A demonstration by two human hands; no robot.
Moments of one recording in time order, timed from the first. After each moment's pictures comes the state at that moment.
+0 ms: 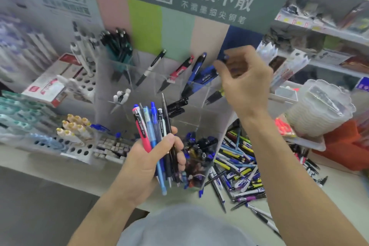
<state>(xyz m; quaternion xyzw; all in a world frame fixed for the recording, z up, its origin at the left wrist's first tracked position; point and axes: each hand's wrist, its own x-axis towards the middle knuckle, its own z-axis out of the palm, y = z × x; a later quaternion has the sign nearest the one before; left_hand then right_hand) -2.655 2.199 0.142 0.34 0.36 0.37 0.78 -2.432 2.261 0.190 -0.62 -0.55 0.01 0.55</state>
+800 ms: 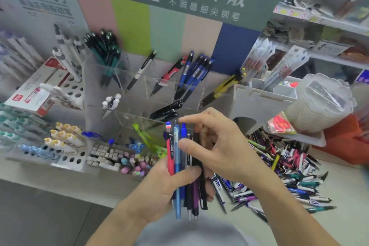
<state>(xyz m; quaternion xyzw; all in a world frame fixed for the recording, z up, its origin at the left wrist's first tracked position) -2.631 2.192 0.134 0.37 0.32 0.23 0.84 -2.463 2.182 0.172 -0.62 -0.64 0.30 0.33</state>
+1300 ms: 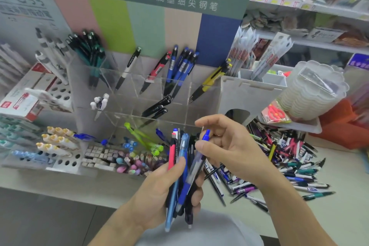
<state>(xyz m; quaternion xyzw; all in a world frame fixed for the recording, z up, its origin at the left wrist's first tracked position) -2.624 2.174 0.114 0.25 0.25 0.16 0.92 -2.437 2.149 0.164 -0.58 -0.44 0.52 0.44</state>
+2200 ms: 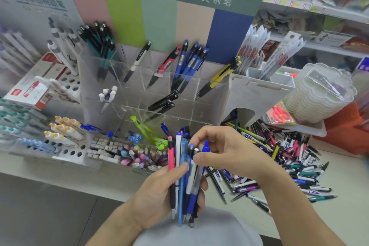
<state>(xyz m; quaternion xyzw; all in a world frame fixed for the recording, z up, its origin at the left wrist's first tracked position) -2.637 2.167 0.107 0.29 0.30 0.17 0.90 -2.438 2.159 0.157 -0.57 -0.51 0.58 0.28</state>
